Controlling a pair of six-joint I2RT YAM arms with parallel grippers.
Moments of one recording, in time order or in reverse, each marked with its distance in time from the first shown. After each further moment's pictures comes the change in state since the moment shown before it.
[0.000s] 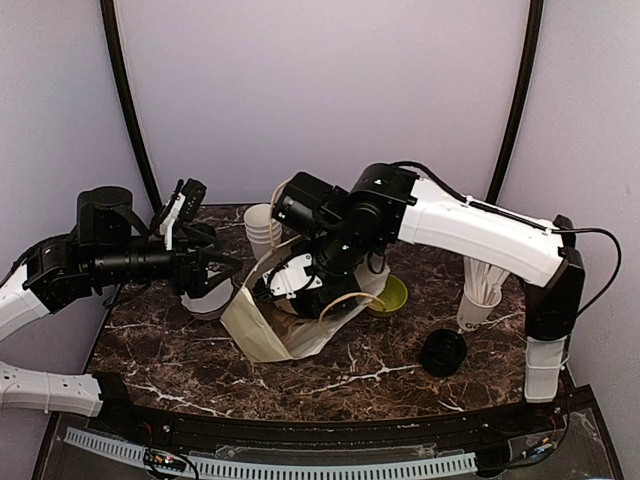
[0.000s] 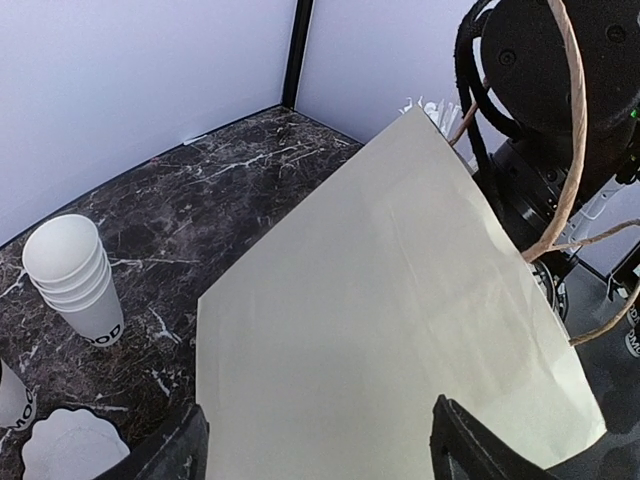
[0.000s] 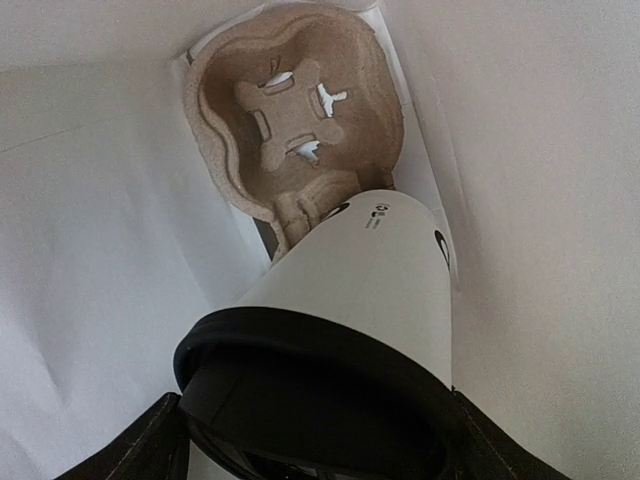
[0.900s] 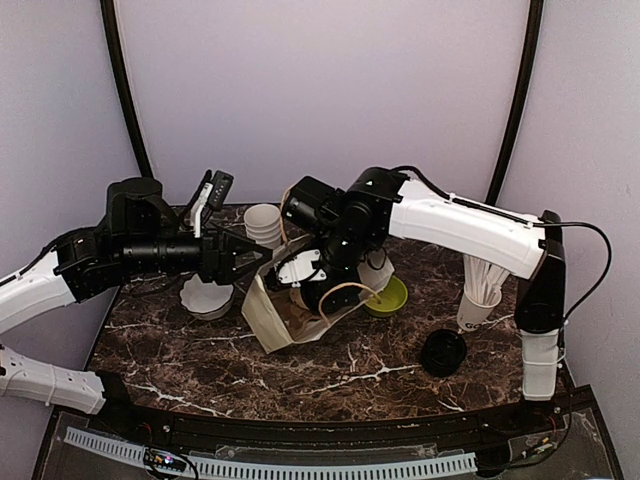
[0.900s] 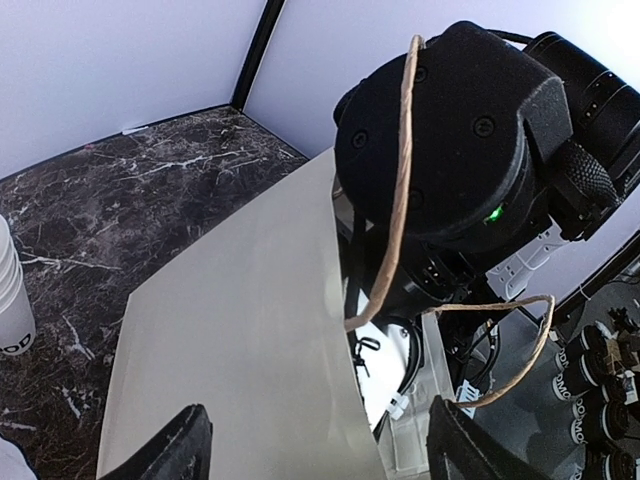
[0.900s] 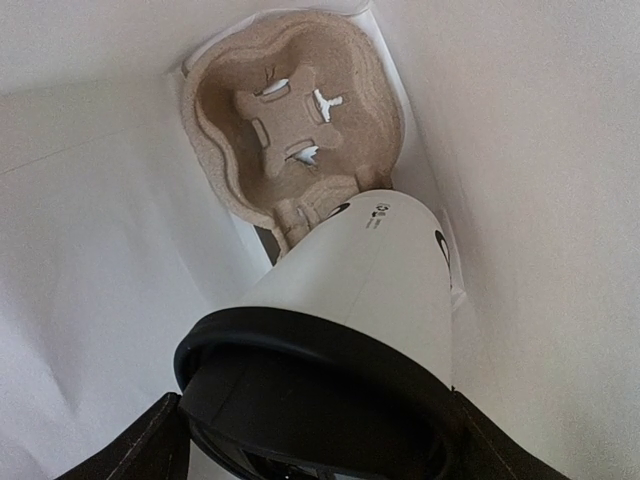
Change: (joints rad) left arm -0.007 0.153 0.018 0.181 0.139 -0.197; right arm -0.088 0.037 -0.038 0.013 -0.018 0.092
